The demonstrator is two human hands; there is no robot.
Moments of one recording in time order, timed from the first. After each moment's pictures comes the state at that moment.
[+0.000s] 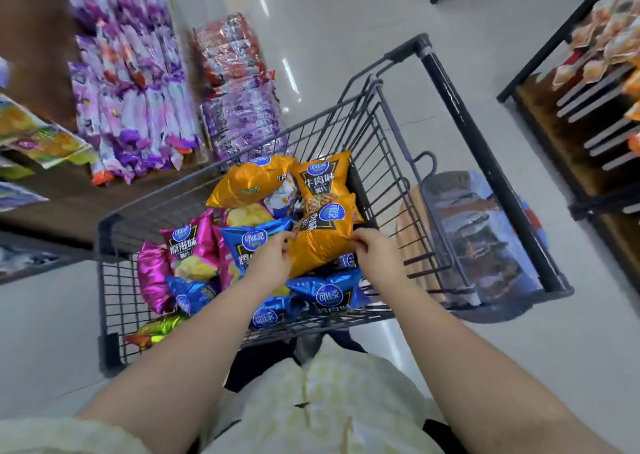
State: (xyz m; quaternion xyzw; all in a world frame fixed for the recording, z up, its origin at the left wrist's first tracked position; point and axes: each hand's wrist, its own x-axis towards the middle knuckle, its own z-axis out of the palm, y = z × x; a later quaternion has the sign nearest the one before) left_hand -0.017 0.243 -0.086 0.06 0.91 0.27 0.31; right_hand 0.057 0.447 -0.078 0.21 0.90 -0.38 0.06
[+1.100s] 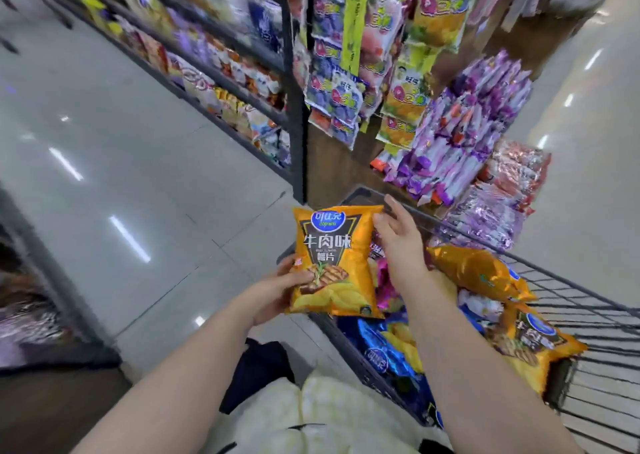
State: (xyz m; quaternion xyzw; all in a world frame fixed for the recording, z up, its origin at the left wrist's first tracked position) left_hand 0.139 -0.023 -0.043 -0.33 0.42 0.84 0.11; right_hand -0.035 0.121 0.001 -0.04 0.66 -0.71 0.24
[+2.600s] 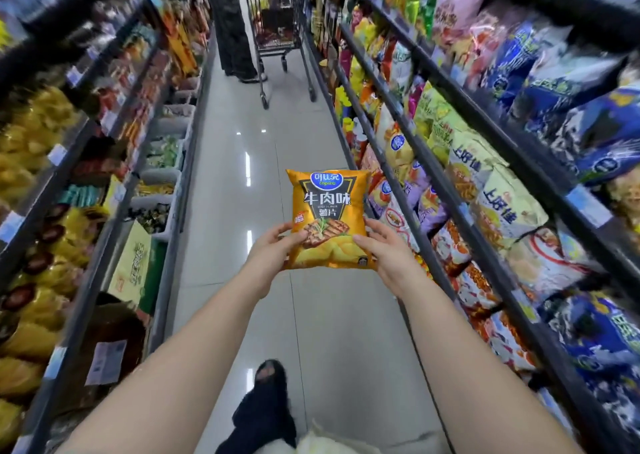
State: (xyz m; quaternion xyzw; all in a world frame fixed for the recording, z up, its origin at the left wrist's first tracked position) left_hand 0.055 -0.927 0.053 -0.54 0.39 0.66 -0.35; right_hand -0.162 -0.882 0.057 -0.29 0.55 -0.52 0.59
